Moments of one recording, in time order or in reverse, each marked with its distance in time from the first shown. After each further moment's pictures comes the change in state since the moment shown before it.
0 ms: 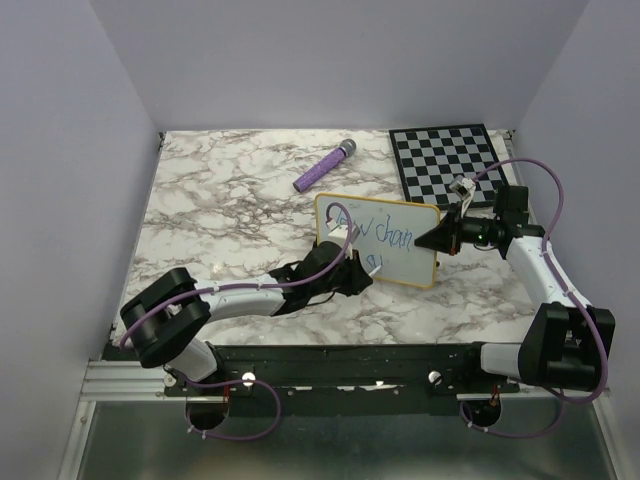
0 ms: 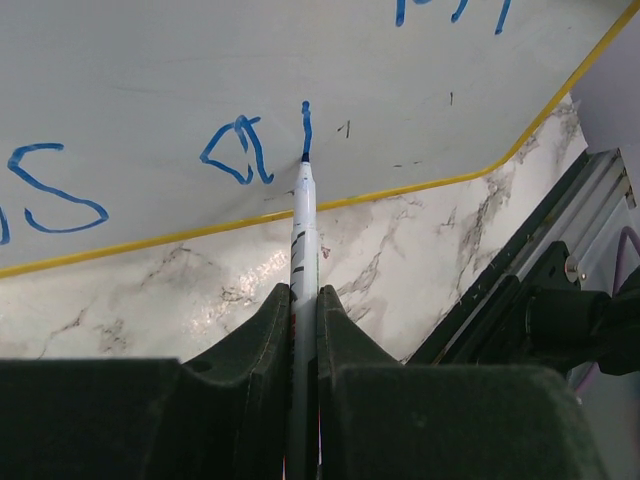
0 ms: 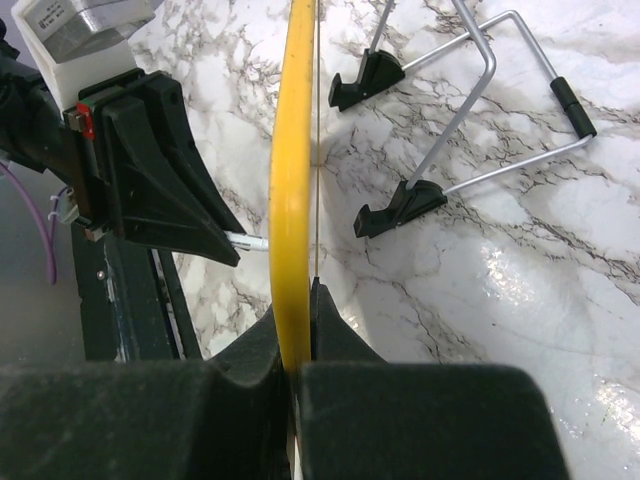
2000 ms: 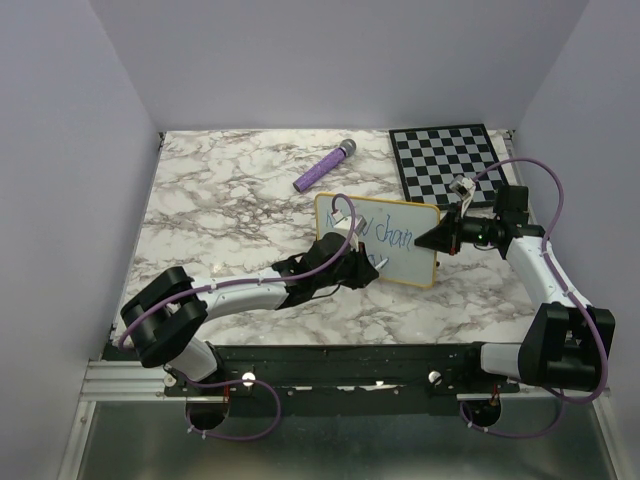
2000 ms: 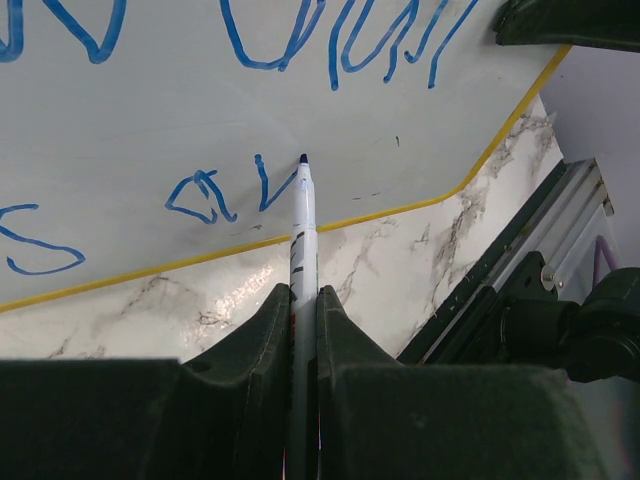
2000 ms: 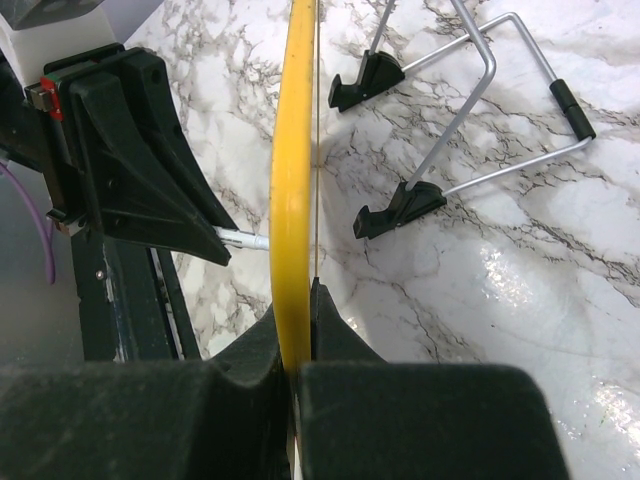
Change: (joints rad) left arm 0.000 0.006 0.093 -0.077 0.018 0.012; right arm 0.000 0.000 0.000 0.006 0.000 -0.003
